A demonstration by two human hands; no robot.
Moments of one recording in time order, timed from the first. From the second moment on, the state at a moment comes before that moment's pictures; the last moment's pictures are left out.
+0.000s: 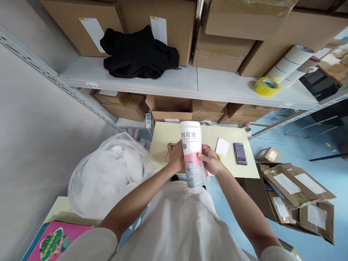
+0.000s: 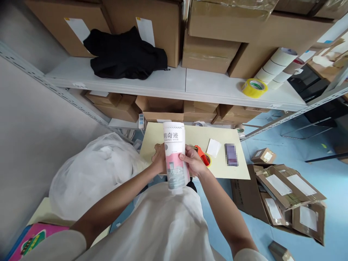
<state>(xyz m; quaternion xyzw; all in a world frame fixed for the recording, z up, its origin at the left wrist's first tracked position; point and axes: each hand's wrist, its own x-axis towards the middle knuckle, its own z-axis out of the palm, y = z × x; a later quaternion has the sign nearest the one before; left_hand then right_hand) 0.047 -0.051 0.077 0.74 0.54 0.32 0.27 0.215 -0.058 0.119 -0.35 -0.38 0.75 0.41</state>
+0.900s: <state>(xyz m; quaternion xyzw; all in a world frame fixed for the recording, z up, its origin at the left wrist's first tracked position) -0.021 0.038 0.010 0.76 0.49 0.23 0.35 0.211 -0.026 0.069 -0.56 -0.81 0.10 -0.13</state>
